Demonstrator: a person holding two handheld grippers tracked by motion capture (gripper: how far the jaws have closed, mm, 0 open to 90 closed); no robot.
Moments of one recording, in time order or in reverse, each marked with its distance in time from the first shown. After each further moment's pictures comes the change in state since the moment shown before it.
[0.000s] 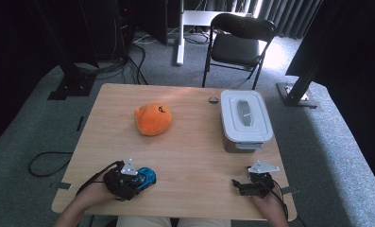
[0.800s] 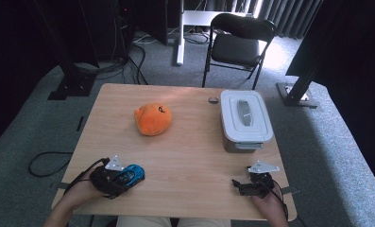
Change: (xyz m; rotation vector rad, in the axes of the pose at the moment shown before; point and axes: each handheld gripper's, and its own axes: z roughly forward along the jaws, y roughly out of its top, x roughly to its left) left arm 0.027 -0.029 -0.013 -0.027 0.002 -0.081; right arm 0.000 0.000 0.000 0.000 0.000 0.000
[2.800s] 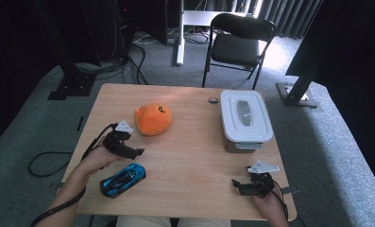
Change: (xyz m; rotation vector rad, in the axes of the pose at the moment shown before) left arm 0.058 0.096 -0.005 -0.166 0.084 -0.112; right arm 0.000 0.000 0.000 0.000 0.000 -0.001
